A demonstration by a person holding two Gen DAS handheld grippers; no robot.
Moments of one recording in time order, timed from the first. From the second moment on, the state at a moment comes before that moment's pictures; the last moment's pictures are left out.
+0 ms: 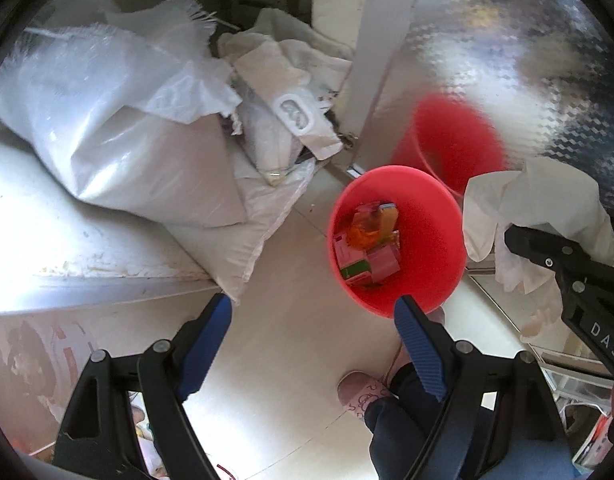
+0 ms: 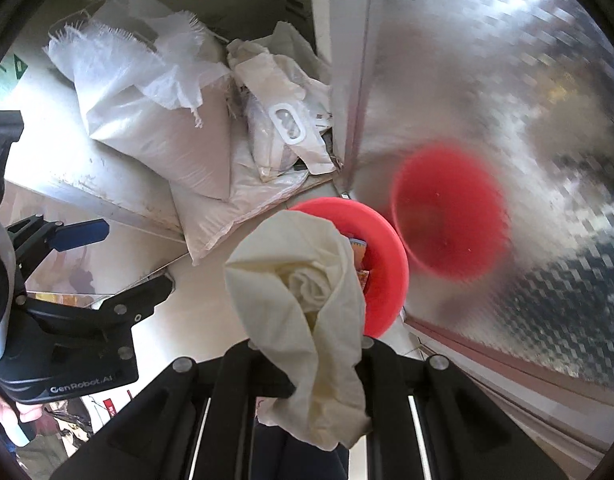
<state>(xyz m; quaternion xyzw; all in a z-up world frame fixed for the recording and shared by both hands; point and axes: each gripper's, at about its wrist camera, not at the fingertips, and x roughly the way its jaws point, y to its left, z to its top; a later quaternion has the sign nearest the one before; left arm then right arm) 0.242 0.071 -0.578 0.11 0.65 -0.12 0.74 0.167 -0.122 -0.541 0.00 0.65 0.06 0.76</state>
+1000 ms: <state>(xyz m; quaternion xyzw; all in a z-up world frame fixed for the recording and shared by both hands) 0.207 0.087 -0.423 0.13 0.62 -0.11 0.77 0.143 -0.110 -0.423 -0.04 0.63 0.03 0.78</state>
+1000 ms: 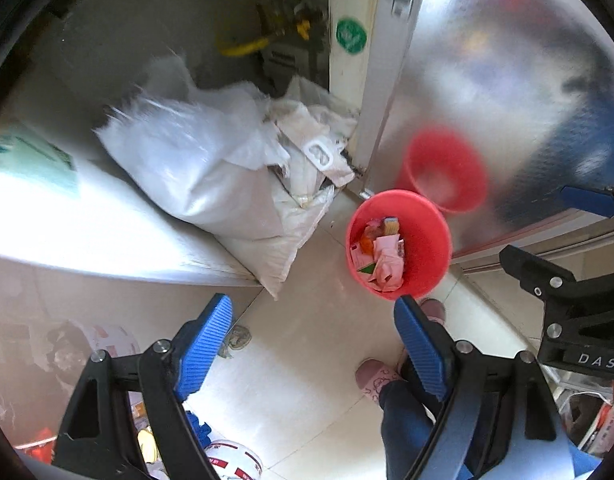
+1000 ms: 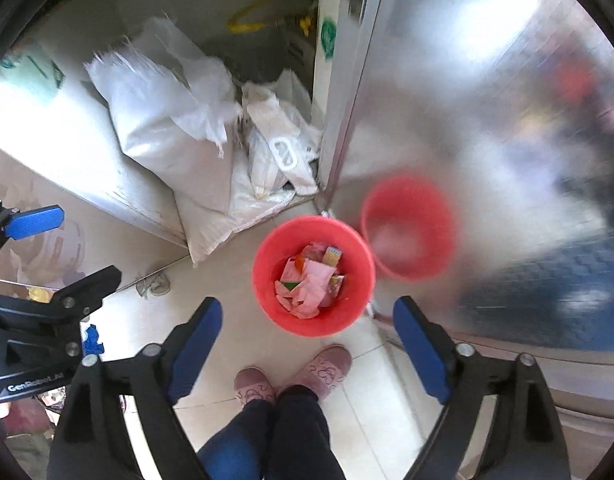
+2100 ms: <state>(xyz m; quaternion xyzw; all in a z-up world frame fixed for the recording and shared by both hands) 0.251 0.048 -0.120 0.08 0.48 -0.12 0.87 0.158 -0.156 -0.136 -0.04 0.47 -0.04 0.88</state>
